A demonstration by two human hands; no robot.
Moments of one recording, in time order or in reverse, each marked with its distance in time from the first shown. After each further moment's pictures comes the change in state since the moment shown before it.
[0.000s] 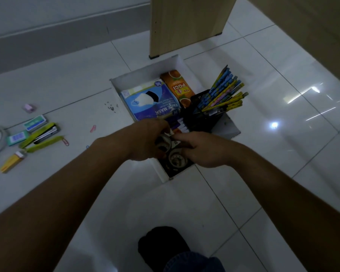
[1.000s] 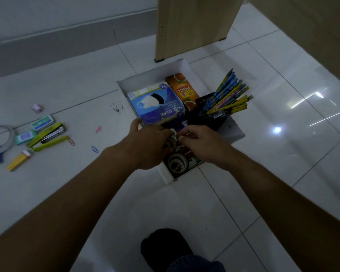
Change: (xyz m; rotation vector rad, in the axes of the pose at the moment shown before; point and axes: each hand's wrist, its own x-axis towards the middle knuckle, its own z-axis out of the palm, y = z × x) left_hand -0.008 0.005 0.016 0.225 0.094 -0.066; right_hand 0.015 -0.001 0.014 0.312 0.345 0.148
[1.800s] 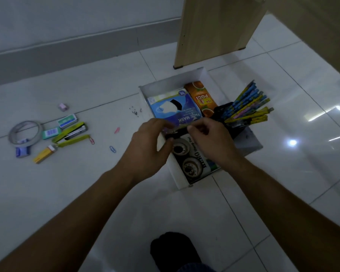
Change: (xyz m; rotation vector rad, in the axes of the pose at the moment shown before) left_hand -0.036 -0.023 0.016 -0.575 0.576 -0.069; right_hand 0.020 -0.018 0.014 0.067 0.270 -0.076
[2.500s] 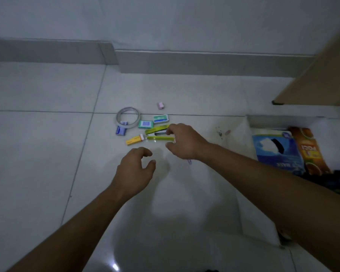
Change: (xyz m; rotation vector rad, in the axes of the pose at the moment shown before) left_hand -0.108 -0.126 -0.097 0.026 0.262 -0.844; right_hand 0.043 -0.139 0.227 -0.566 -0.647 -0.602
